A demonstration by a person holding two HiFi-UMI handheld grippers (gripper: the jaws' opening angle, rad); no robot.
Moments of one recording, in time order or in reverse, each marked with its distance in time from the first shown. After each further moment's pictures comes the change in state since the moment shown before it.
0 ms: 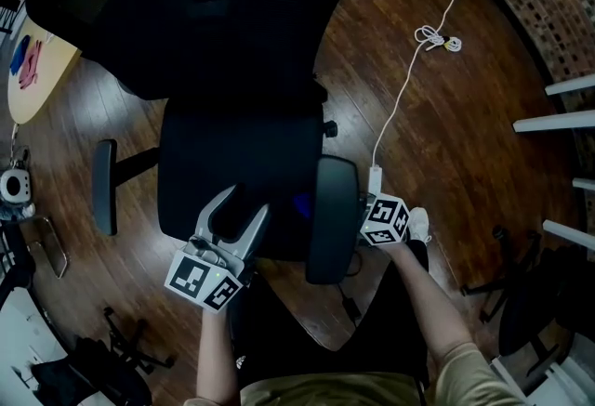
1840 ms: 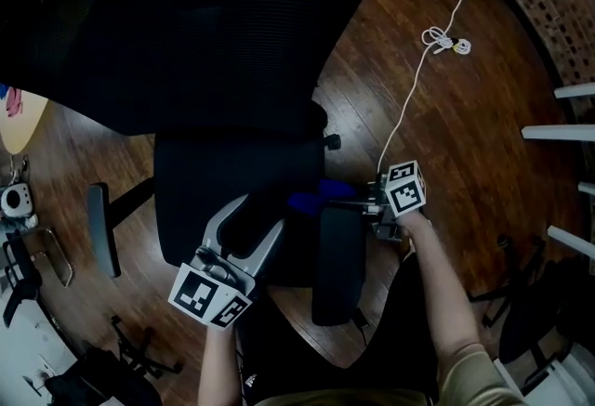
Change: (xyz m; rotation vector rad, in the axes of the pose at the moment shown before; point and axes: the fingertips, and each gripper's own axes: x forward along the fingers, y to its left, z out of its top) left arm 0.075 0.018 0.019 -0.014 0.029 -0.060; right arm -0.030 -0.085 0.084 0.514 -0.136 0.295
